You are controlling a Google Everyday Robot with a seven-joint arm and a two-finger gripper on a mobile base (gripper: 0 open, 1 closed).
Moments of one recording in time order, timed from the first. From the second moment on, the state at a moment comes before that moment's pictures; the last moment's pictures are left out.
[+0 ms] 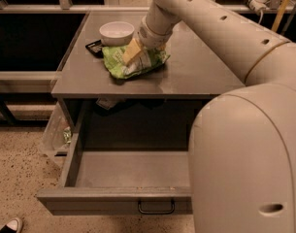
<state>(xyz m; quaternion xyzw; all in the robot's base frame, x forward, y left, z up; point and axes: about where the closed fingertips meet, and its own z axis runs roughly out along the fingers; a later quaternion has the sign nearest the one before) 0.757 0.008 0.850 -0.28 0.92 0.11 0.23</state>
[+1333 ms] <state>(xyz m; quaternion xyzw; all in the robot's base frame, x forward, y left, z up) 0.654 -0.038 0.899 -0.35 0.86 0.17 0.34</state>
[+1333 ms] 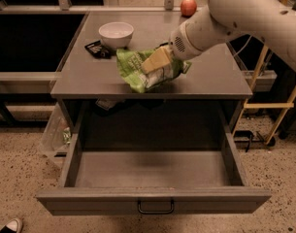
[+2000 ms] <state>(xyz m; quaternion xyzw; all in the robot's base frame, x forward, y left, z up) 0.578 -0.055 0.916 -0.40 0.81 0.20 0.38</state>
